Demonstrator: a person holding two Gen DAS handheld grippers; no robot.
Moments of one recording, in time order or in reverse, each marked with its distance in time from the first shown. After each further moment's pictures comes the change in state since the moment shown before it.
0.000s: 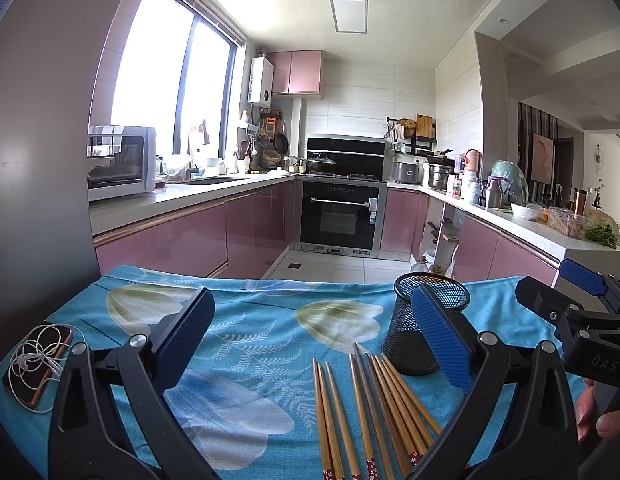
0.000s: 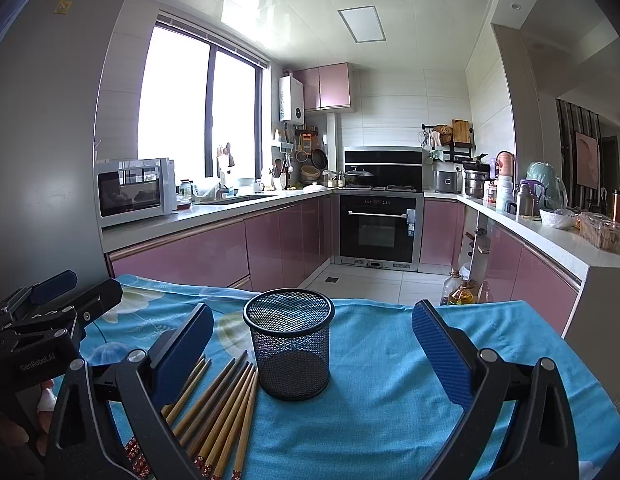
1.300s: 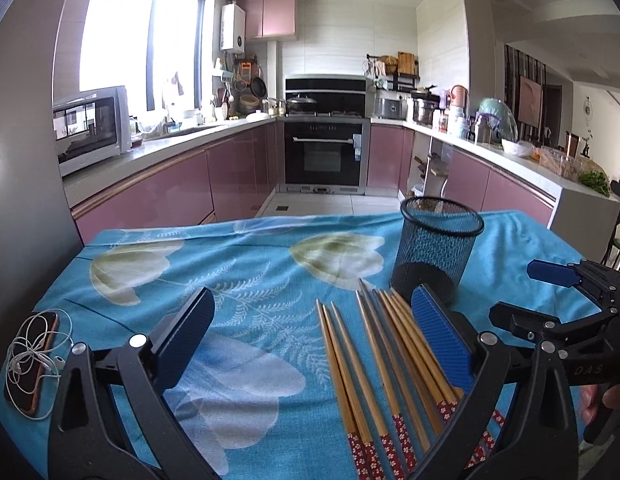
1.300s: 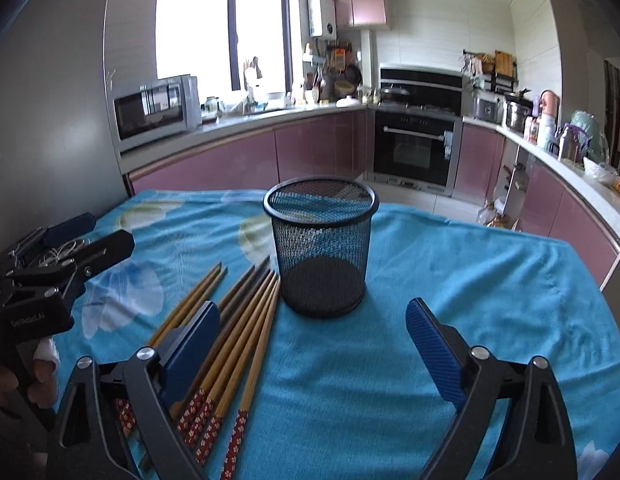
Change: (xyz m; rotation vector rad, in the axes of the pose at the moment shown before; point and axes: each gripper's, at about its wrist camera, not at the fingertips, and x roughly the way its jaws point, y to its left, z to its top) left arm 0.036 0.008 -0.023 0.085 0.268 -0.073; right arm 0.055 0.010 -0.043 -0.031 0.404 0.144
